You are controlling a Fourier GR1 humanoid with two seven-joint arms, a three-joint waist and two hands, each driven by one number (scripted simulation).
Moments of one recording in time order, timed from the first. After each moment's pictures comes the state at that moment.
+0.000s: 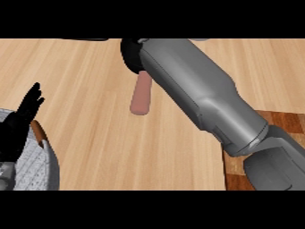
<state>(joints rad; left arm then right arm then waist) -0.06 0.47 -0.10 -1.56 0.06 0.19 0.12 -1.50 -0.01 0.43 -0.46 0.90 -0.42 1.01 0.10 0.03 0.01</state>
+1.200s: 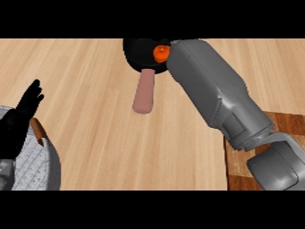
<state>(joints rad) -0.08 0.47 -0.09 -1.58 0.07 0.18 0.14 -1.43 -0.02 0.16 -0.28 0.73 -0.80 0.62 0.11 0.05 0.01</state>
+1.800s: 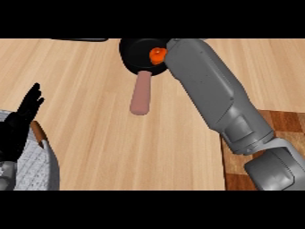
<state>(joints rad) -0.06 0.46 -0.09 -1.55 0.05 0.19 0.12 -1.37 0.00 0.01 -0.44 0.50 -0.99 0.37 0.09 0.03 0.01</state>
